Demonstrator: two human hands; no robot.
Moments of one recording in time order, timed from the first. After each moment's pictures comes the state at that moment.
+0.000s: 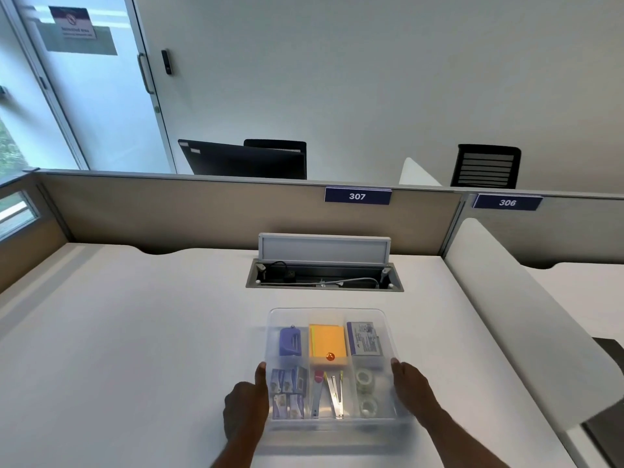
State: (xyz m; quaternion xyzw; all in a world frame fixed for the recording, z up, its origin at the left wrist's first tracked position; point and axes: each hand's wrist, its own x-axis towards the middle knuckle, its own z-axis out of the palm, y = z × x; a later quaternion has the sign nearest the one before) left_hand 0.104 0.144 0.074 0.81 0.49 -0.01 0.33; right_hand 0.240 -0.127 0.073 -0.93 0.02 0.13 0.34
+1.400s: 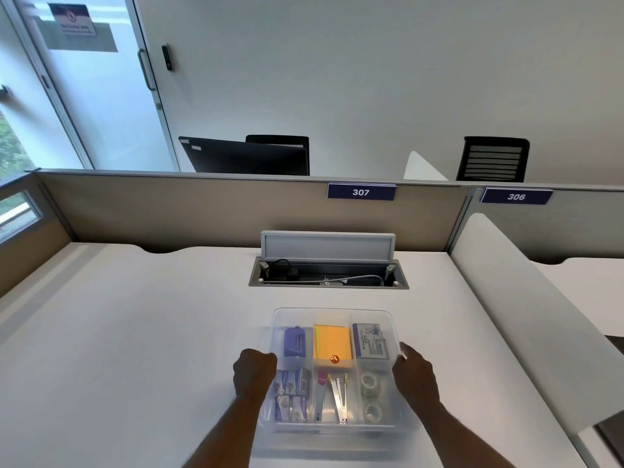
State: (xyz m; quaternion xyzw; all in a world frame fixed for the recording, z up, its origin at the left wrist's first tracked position) left_hand 0.146 0.156 0.118 0.75 0.49 0.02 0.44; right_hand 0.249 -0.111 0.081 -0.92 0.06 0.06 0.37
